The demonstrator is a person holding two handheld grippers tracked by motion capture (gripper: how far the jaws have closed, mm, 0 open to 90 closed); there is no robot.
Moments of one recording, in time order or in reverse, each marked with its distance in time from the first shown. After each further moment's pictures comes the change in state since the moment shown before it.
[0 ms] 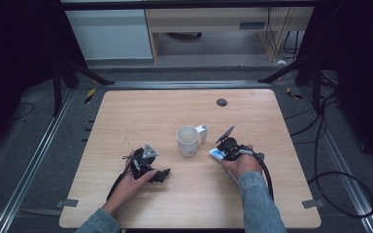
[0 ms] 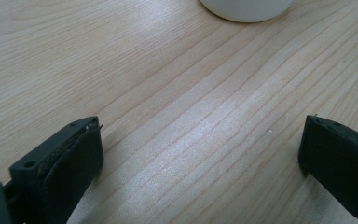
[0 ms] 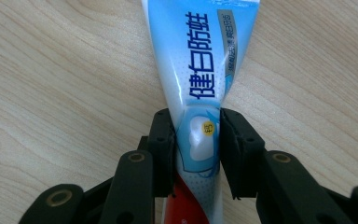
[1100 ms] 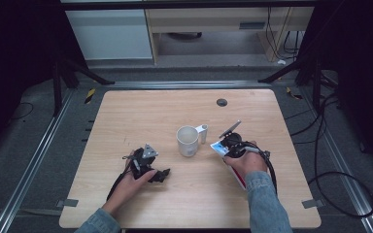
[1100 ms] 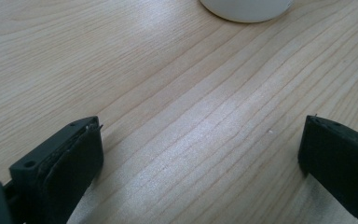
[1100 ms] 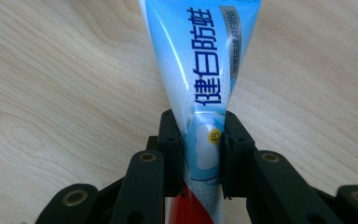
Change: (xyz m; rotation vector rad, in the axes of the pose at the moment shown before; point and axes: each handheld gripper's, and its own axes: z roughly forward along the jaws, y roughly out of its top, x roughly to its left) left arm 0.000 0.000 0.000 -0.003 0.000 -0.003; right arm -0.006 -0.001 -0.031 -0.087 0.043 0.033
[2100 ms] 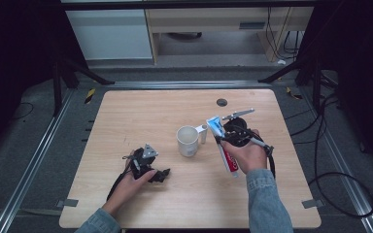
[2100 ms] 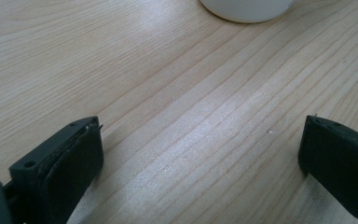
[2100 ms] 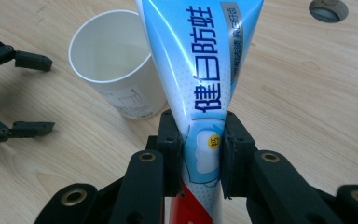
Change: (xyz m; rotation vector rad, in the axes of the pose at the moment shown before) left arm 0.000 0.000 0.000 0.000 0.001 0.004; right arm 0.003 0.016 -0.051 -0.385 0.076 0.045
